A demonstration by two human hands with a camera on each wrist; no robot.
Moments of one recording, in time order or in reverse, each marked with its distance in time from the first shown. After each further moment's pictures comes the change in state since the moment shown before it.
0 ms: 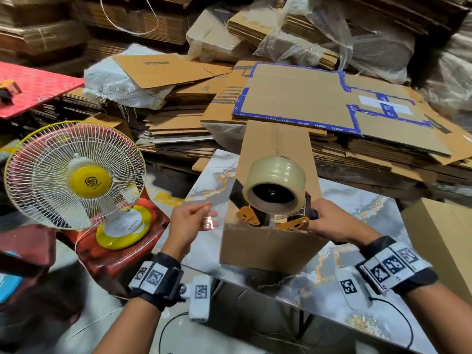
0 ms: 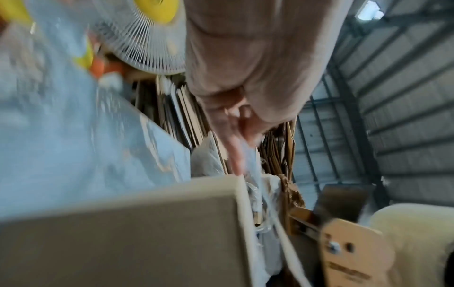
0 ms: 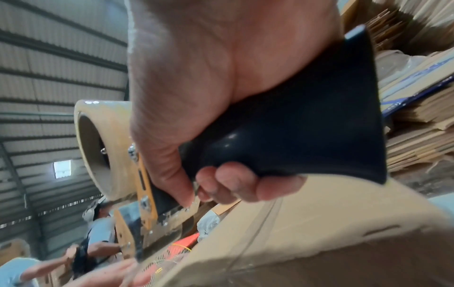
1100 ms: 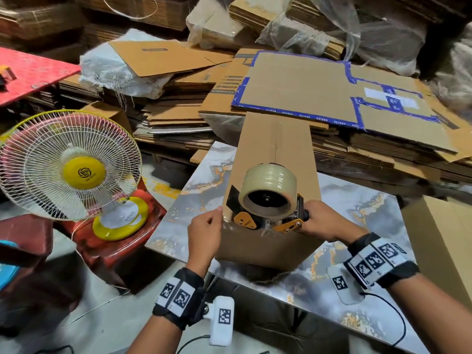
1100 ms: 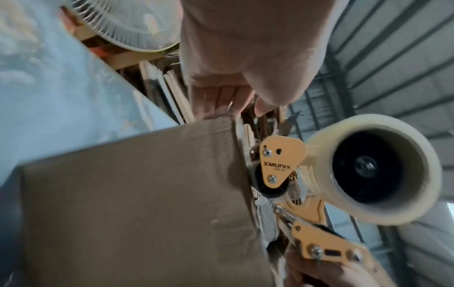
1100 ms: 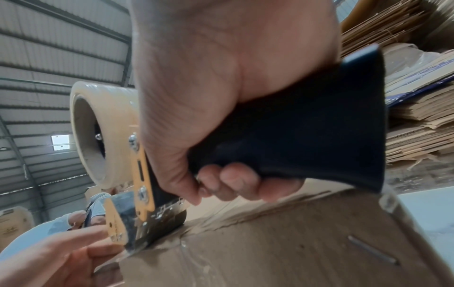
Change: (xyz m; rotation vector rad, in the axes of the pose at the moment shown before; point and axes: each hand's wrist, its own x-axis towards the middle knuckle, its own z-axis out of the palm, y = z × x) left_hand -0.023 -0.033 0.050 0.367 0.181 0.130; right_hand 0.027 0.038 0.006 -0.177 -0.025 0.042
